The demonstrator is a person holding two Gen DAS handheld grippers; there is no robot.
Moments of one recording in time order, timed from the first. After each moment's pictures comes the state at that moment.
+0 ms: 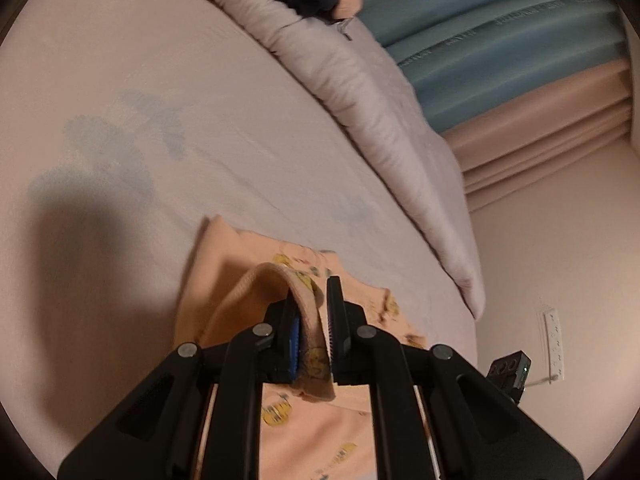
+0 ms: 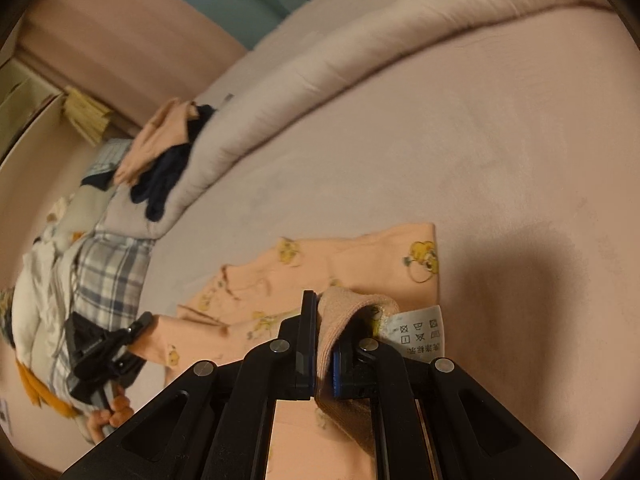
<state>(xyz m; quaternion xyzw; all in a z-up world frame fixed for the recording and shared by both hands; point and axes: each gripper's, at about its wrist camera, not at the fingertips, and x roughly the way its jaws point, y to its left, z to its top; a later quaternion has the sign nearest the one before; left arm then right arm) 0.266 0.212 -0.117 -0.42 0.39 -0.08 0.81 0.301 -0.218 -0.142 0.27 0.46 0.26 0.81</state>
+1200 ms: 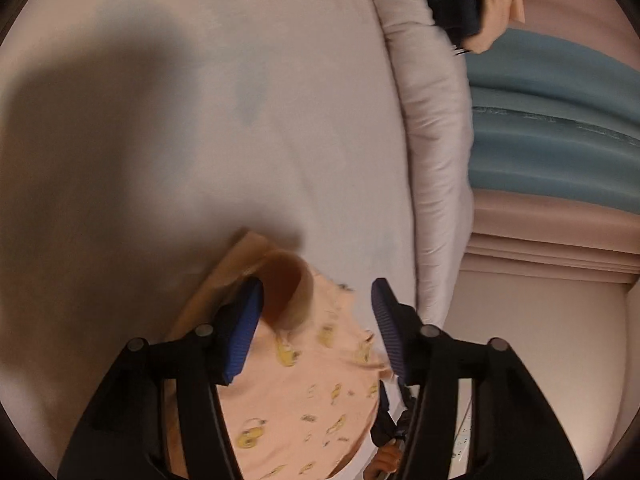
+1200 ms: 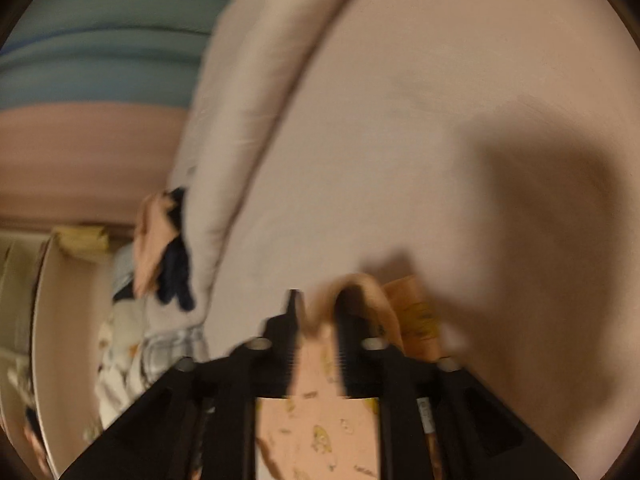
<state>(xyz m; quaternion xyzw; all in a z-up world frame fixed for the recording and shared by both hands) 0.294 0.251 -0.163 -0.60 0.43 -0.02 0.68 0.345 -0.257 -0.172 0.48 0.48 0.19 0.71</state>
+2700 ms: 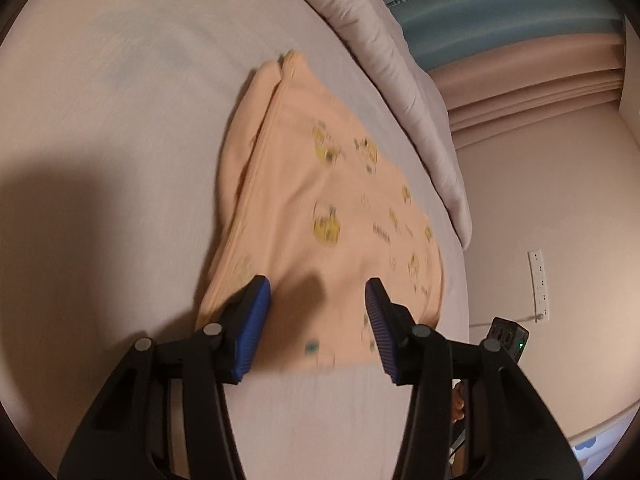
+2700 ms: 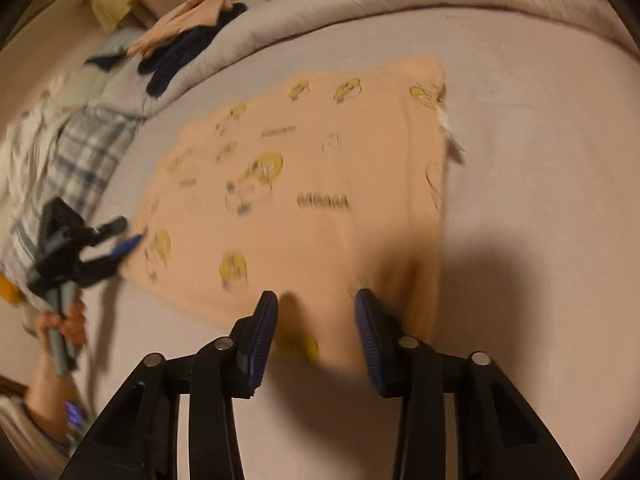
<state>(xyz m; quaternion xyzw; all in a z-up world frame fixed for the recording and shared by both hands) 0.175 0.204 -0.161 -0.41 0.46 -0.17 0.77 0.187 -0.213 -0.163 0.07 0.49 0.29 0.82</state>
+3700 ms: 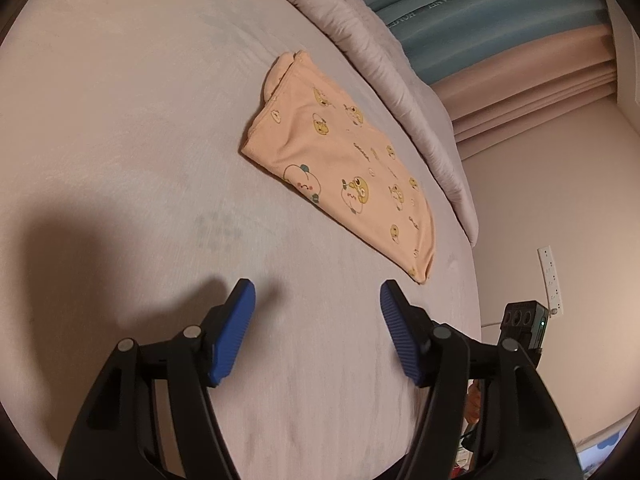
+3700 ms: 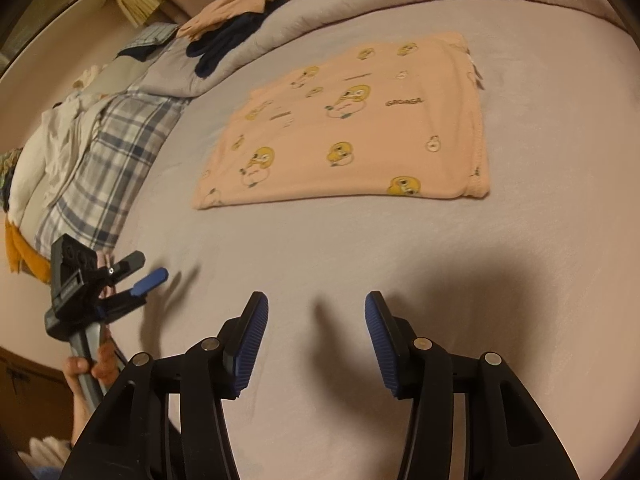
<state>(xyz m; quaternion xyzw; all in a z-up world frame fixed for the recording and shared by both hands) 0.037 0.174 -0.127 -0.39 0.43 -0.12 0.81 0.114 -0.192 -0.142 0.11 0.51 0.33 0.79</state>
